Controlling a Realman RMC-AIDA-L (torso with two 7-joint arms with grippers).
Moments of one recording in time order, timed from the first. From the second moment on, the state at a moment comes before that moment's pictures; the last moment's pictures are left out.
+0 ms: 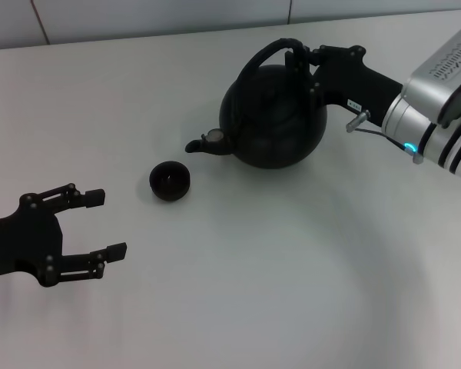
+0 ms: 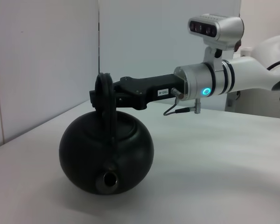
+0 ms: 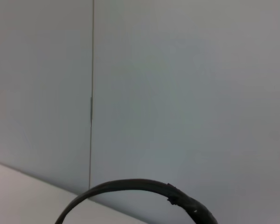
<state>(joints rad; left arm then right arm) -0.35 -2.01 0.92 0.70 1.82 1.64 -1.11 0.49 2.08 -1.39 -0.42 -0.75 -0.91 0.64</state>
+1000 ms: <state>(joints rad) -0.35 -2.02 0.91 0.71 1.86 1.63 -1.11 0.49 2.08 -1.39 -0.57 -0.91 -0.82 0.65</state>
